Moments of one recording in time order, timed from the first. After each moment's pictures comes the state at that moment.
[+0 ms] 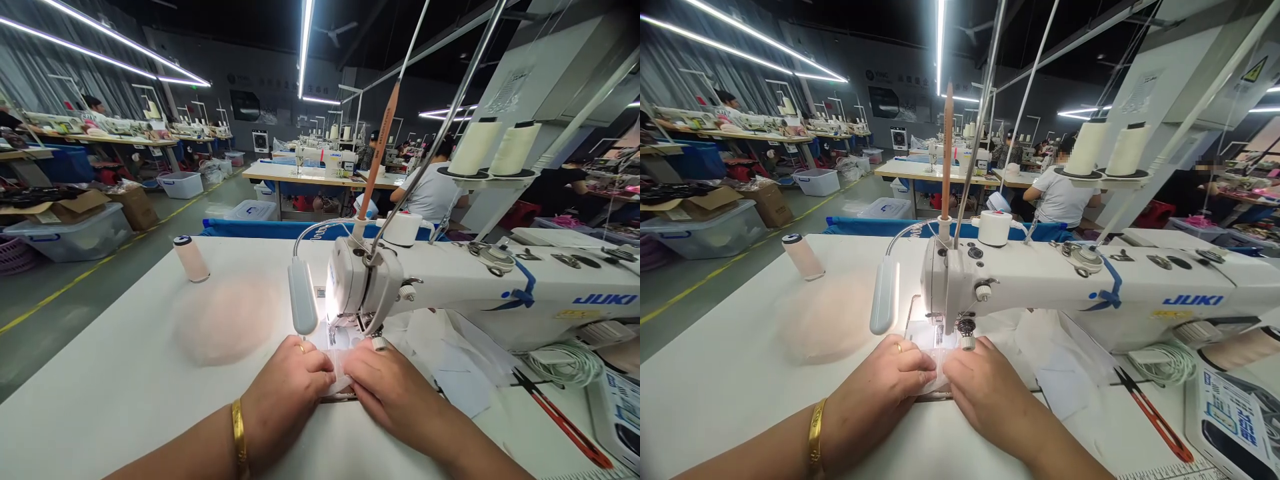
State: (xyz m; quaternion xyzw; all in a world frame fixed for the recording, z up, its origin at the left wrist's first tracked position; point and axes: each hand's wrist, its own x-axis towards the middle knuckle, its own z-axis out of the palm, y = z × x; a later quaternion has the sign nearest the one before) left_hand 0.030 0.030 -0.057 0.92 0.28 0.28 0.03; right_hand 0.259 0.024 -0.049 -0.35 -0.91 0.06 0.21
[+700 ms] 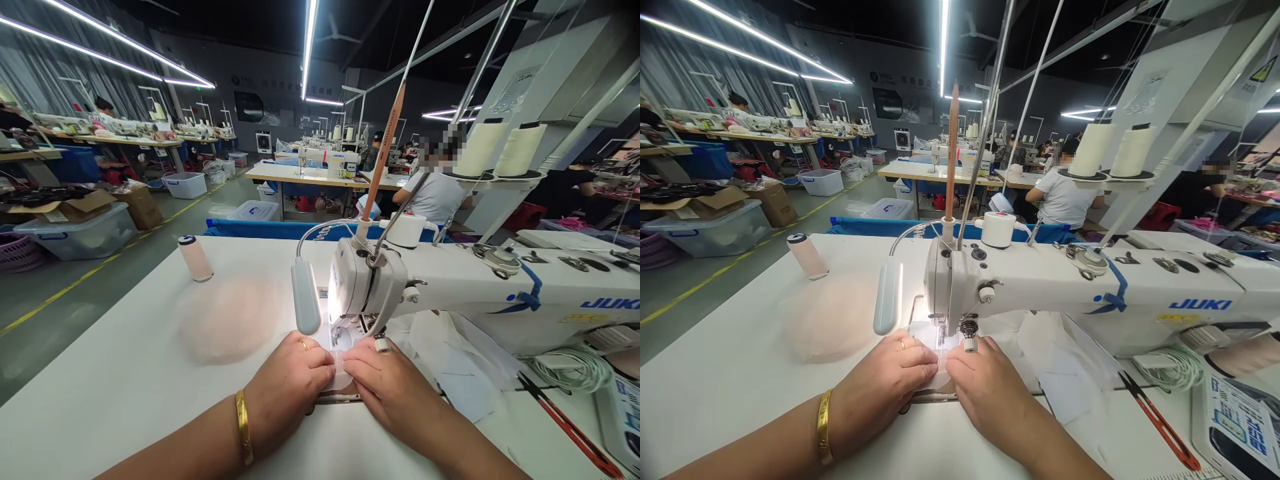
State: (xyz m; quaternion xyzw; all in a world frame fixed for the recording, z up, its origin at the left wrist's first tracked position) left_hand 0.026 0.038 -0.055 0.93 0.27 0.26 0.02; right_hand 0.257 0.024 -0.050 -0.36 -0.90 0.06 0.23
